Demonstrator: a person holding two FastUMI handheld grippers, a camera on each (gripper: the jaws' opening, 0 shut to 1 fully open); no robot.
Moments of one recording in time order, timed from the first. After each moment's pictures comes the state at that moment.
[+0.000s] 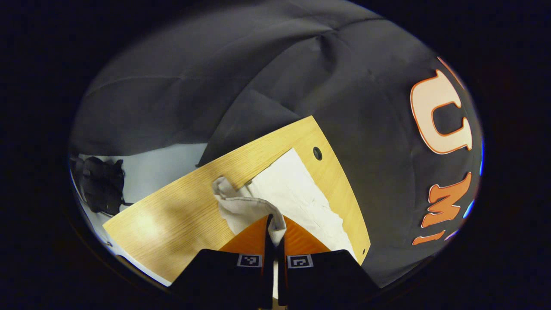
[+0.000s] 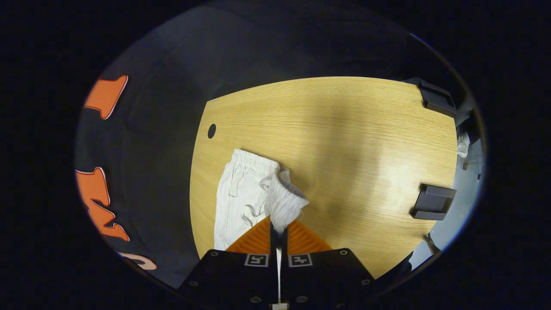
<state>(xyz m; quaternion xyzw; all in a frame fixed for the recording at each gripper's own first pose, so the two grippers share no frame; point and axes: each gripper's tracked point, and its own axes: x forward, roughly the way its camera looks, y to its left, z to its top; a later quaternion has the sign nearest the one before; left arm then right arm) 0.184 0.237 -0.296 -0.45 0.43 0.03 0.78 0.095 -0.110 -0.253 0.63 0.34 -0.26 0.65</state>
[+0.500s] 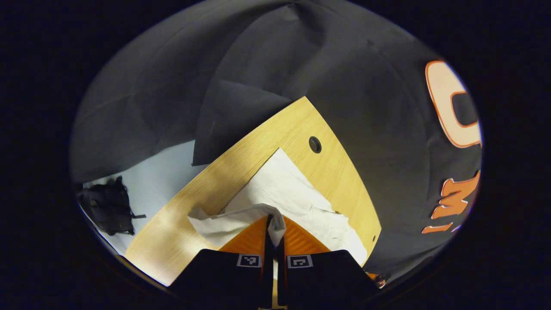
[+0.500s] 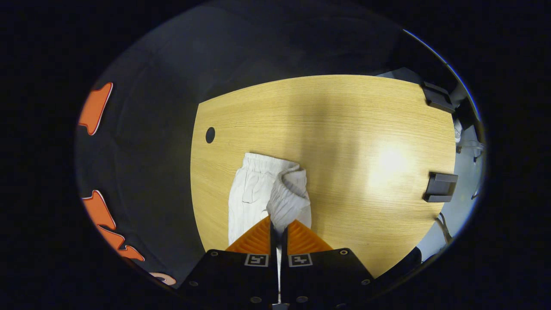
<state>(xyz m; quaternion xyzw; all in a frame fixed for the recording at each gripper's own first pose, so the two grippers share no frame) 0.262 0.229 -0.308 -0.37 0.52 -0.02 0.77 0.140 -0.114 -0.231 0.65 0.38 -0.27 0.61</state>
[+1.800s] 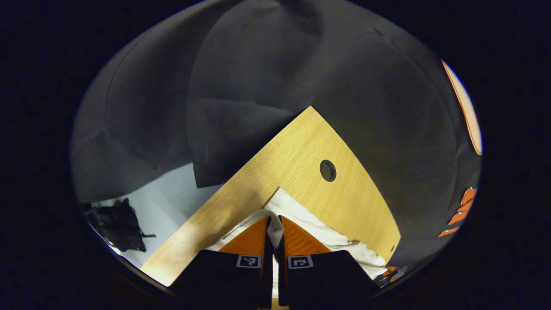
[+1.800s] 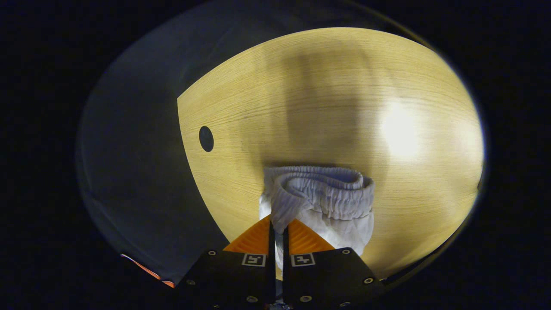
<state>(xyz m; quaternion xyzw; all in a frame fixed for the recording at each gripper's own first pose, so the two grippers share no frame) 0.356 0.252 -0.320 -0.32 0.49 0.01 0.81 0.250 -0.139 -0.262 0.76 0.37 -0.21 0.49</state>
